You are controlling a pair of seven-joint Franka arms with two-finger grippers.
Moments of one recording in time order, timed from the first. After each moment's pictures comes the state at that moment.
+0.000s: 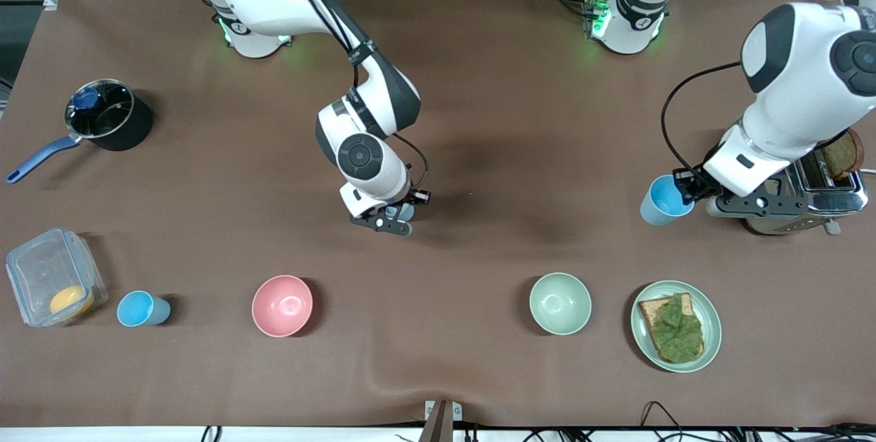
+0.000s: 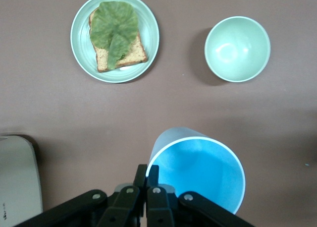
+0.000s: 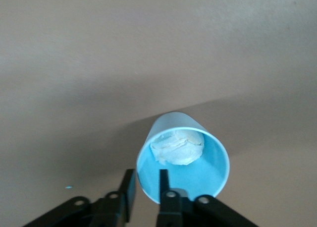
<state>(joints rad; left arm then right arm) 0.06 0.11 -0.24 -1.79 0.03 1.98 -0.12 0.68 0.67 -0.05 -1.48 0.24 2.12 0.77</state>
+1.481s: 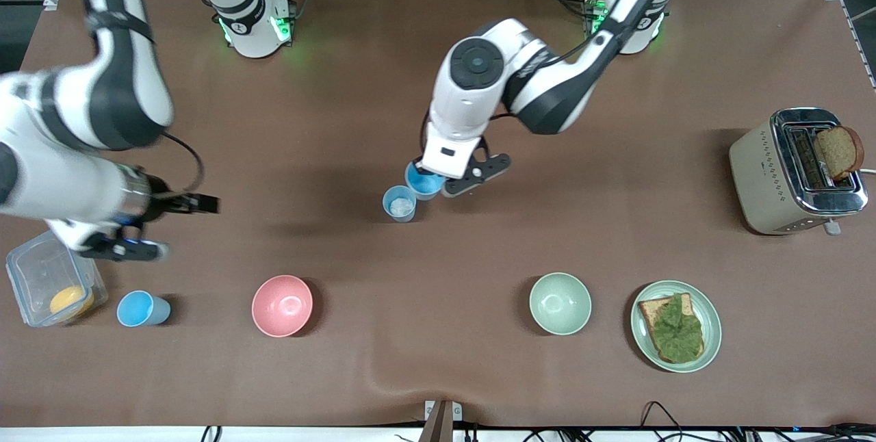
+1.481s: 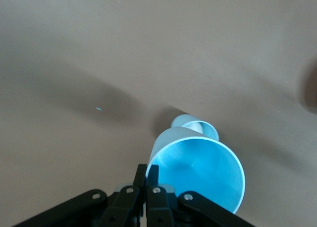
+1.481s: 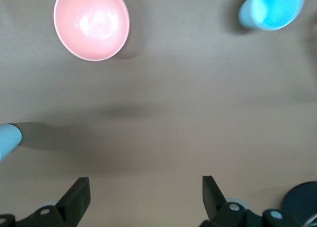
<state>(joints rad) -0.61 0.59 -0.24 -1.37 0.02 2.07 -1.34 0.19 0.31 -0.14 -1.48 0.07 1.64 0.07</state>
